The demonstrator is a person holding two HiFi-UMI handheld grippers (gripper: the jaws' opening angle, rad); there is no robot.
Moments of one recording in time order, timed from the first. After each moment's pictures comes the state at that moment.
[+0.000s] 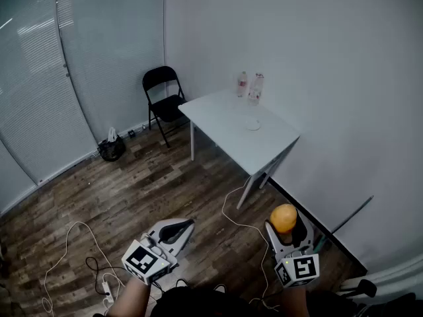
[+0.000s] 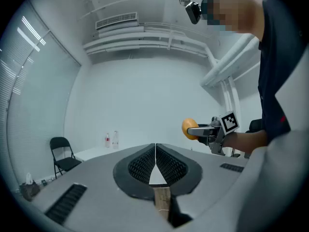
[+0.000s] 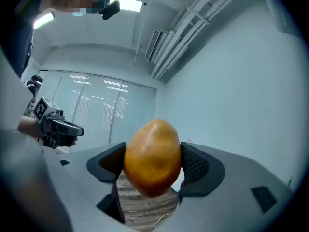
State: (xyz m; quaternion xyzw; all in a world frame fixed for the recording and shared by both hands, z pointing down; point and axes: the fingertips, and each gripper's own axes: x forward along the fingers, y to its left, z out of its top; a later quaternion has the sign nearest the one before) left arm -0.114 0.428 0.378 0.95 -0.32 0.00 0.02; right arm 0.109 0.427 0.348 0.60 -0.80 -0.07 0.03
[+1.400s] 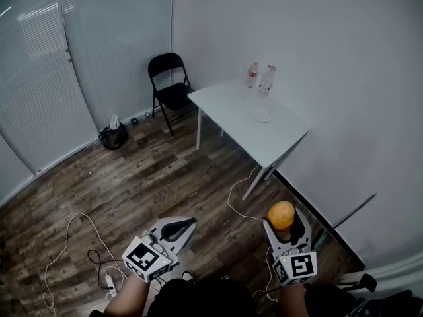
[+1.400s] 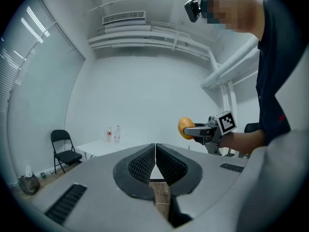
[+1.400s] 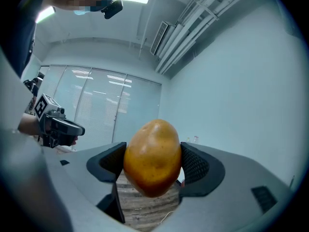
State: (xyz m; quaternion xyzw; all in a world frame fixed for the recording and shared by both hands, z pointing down) left arm -0.192 0.413 0.408 0.95 -0.30 0.01 0.04; right arm 0.017 0.404 0.375 0.59 -0.80 -0.06 0.06
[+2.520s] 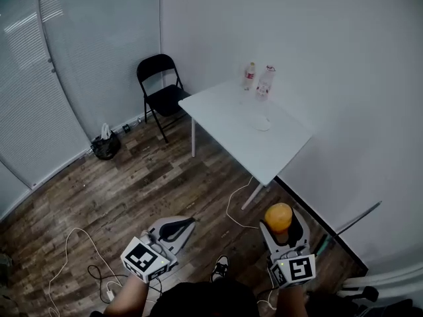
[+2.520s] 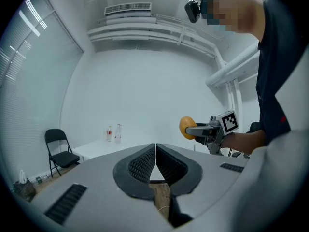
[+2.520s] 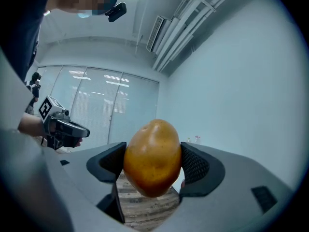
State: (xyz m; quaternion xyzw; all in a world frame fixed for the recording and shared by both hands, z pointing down) left arm -0.162 0.251 0.418 0.95 -0.29 0.03 0.05; right arm 0.041 0.254 0.386 0.58 -0.81 -0.06 0.05
